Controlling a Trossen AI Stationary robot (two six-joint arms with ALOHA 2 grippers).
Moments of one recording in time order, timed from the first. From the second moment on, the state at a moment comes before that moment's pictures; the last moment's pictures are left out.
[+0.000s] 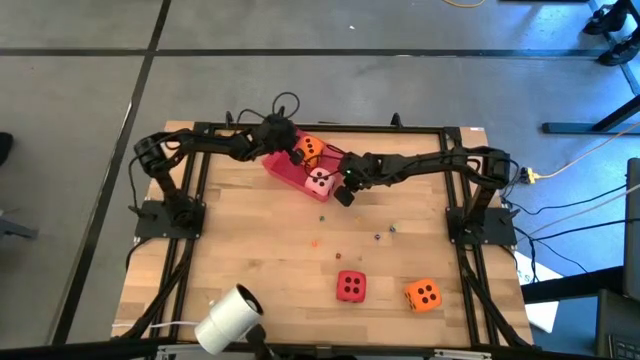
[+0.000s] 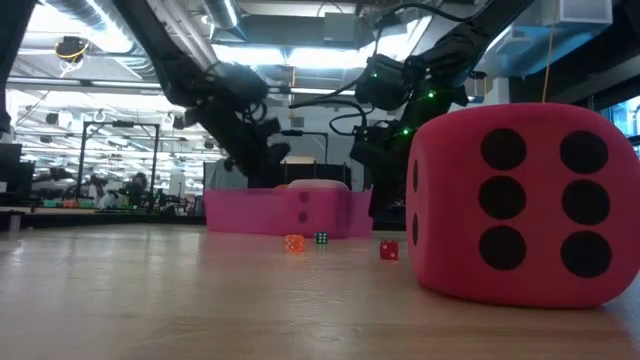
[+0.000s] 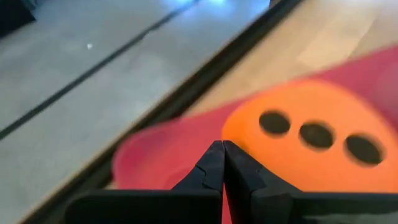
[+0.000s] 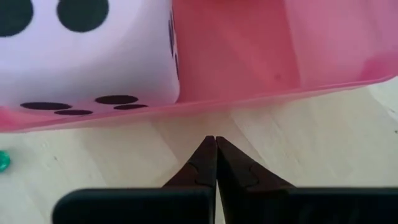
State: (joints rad) left arm 0.60 1.67 0.86 0.26 -0.13 0.00; right arm -0.25 1.81 1.05 -0.30 0.17 0.33
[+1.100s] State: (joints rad) left arm 0.47 1.78 1.03 0.13 0.00 -0.03; right arm -0.28 1.81 1.05 -0.30 0.16 0.33
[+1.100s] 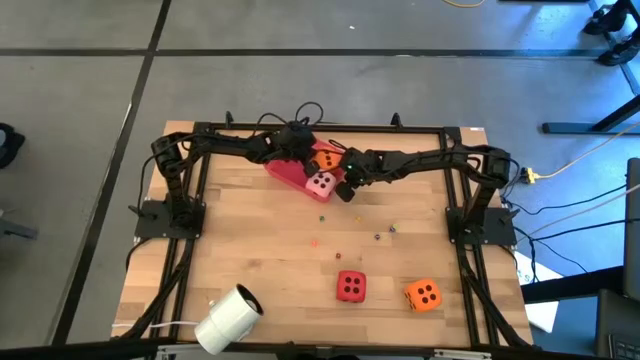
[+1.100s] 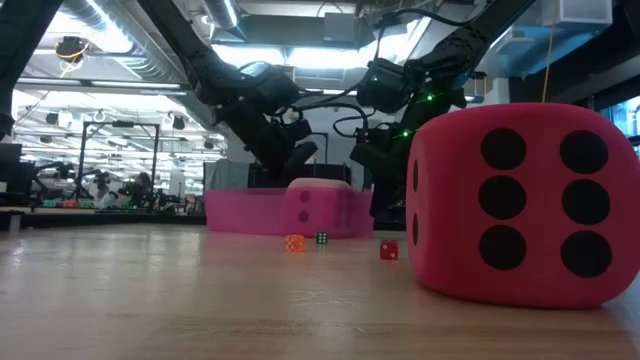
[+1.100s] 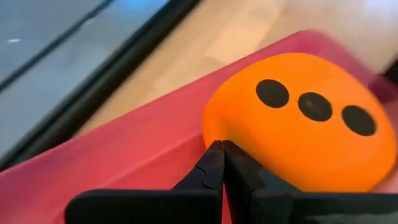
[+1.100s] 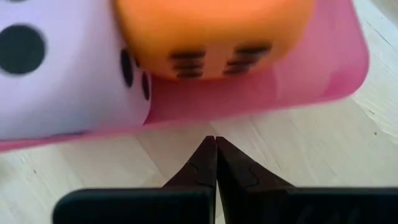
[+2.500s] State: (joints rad) left arm 0.37 1.37 0.97 0.05 0.16 0.15; right arm -0.12 1.31 1.01 -0.52 0.14 0.27
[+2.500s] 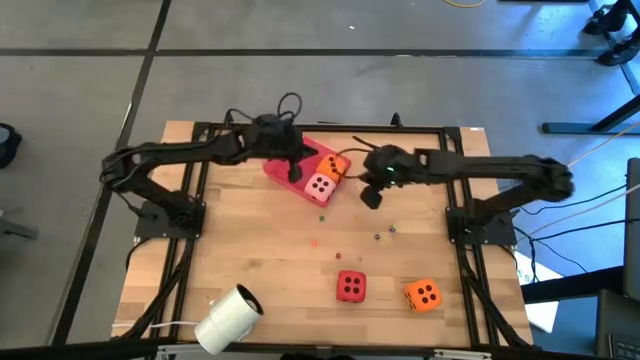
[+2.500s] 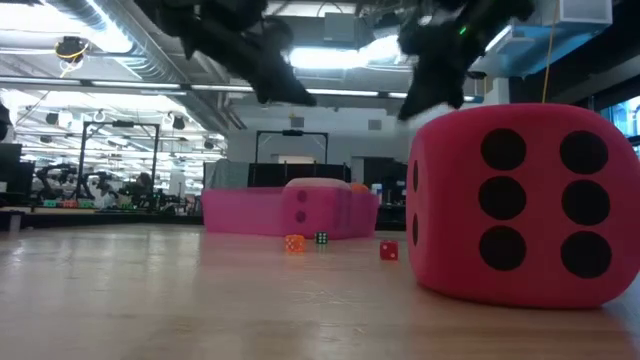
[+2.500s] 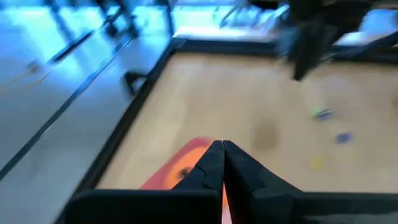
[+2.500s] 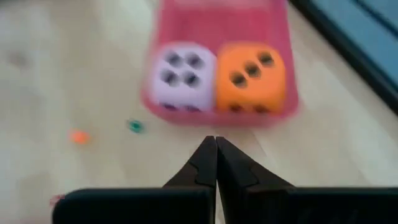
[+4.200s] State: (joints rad) left arm -0.42 2.00 1.38 0.23 -0.19 0.05; right arm 0.50 1.12 0.57 0.22 0.07 0.36
